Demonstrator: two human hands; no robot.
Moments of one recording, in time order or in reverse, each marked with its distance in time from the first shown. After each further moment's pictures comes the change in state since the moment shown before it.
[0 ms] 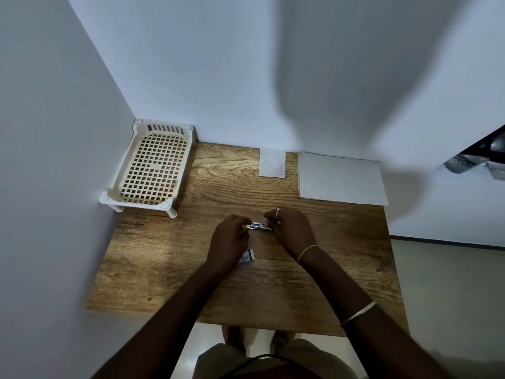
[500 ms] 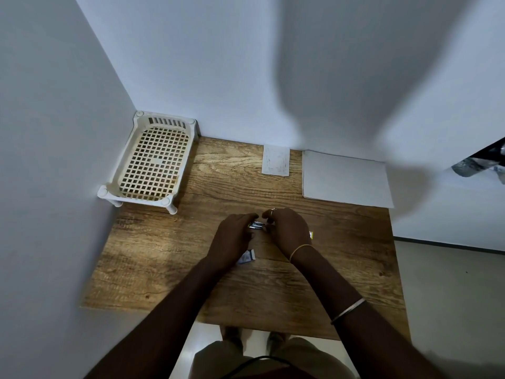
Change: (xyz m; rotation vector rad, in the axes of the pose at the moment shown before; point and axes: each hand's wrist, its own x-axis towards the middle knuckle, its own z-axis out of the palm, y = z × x) left_hand 0.012 -0.013 0.010 0.112 -0.060 0.138; right_hand 0.013 -0.001 0.020 -0.126 -0.087 0.095
